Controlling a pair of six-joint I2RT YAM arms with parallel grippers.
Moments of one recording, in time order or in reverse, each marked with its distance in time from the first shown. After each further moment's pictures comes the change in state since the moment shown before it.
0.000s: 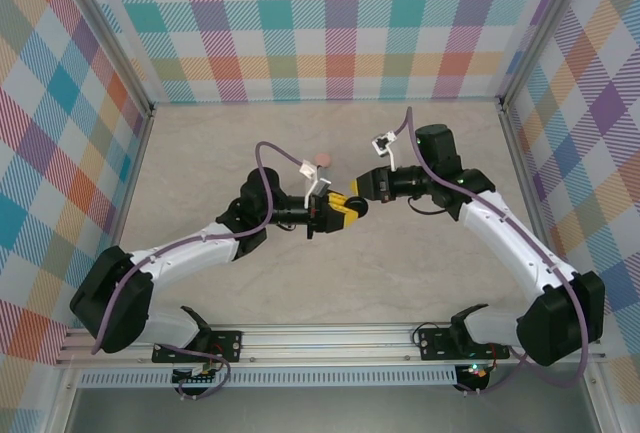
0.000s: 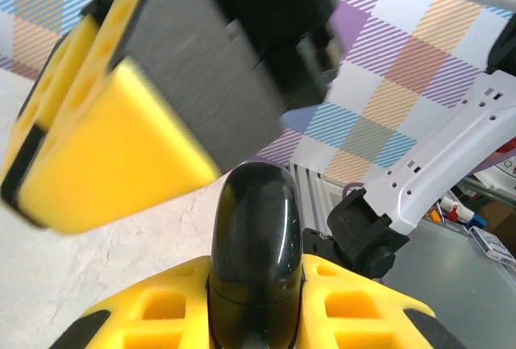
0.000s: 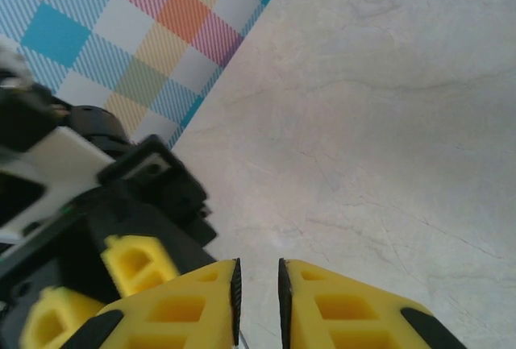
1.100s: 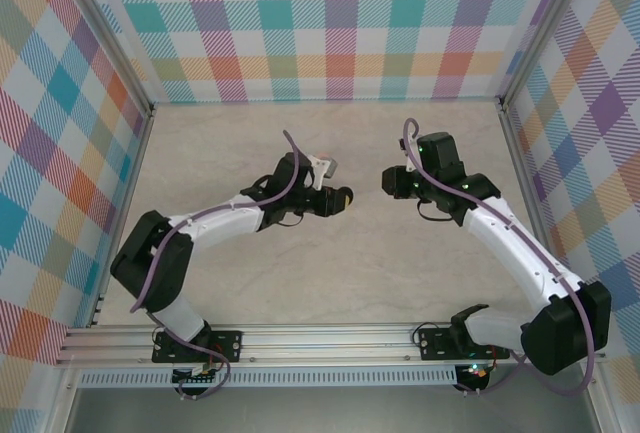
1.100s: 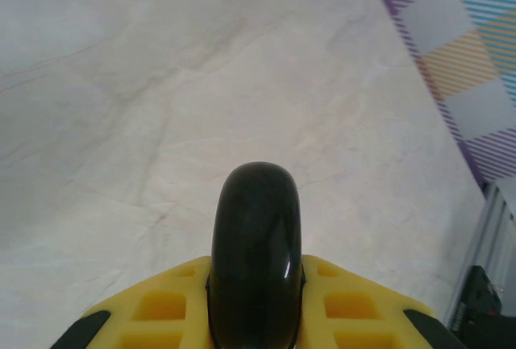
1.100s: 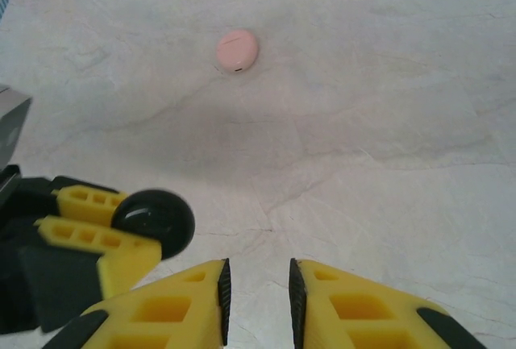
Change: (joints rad) left arm 0.067 0.286 0.254 -0.547 -0.419 -0.165; right arm 0.000 -0.039 -0.022 -0.139 0.681 0.038
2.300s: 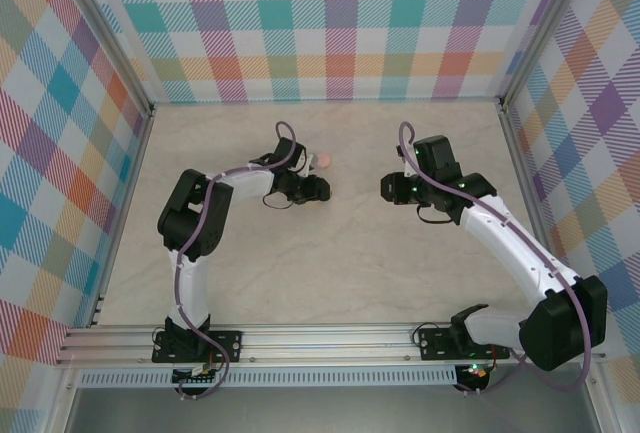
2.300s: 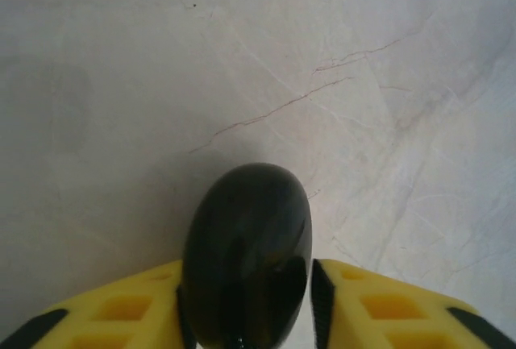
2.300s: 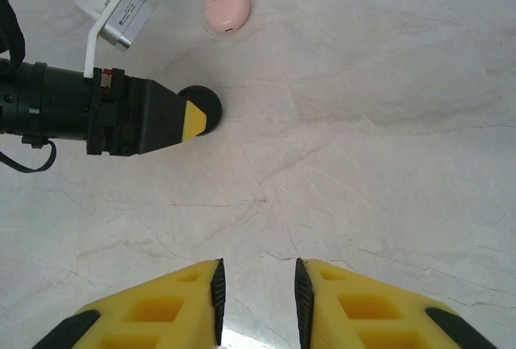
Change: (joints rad) left arm 0.195 0.400 0.300 -0.249 0.069 -0.022; right arm 0.000 0.022 -0.010 -0.047 -0.019 -0.008
